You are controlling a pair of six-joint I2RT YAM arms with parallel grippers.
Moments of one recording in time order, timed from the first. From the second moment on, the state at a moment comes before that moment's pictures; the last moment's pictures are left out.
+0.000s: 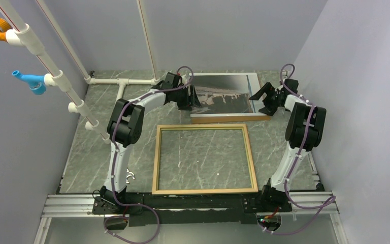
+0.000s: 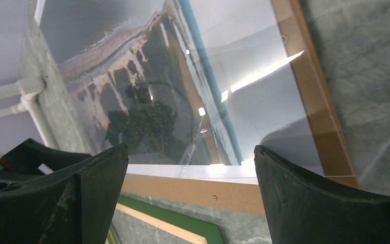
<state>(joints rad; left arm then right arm) -0.43 2.26 1.72 -0.26 0.52 -0.55 -0.27 2.05 1.39 -0.26 -0.55 0.53</state>
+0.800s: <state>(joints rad) -0.39 2.22 1.69 -0.28 0.47 -0.56 -0.25 2.03 1.36 -0.27 -0.50 0.50</state>
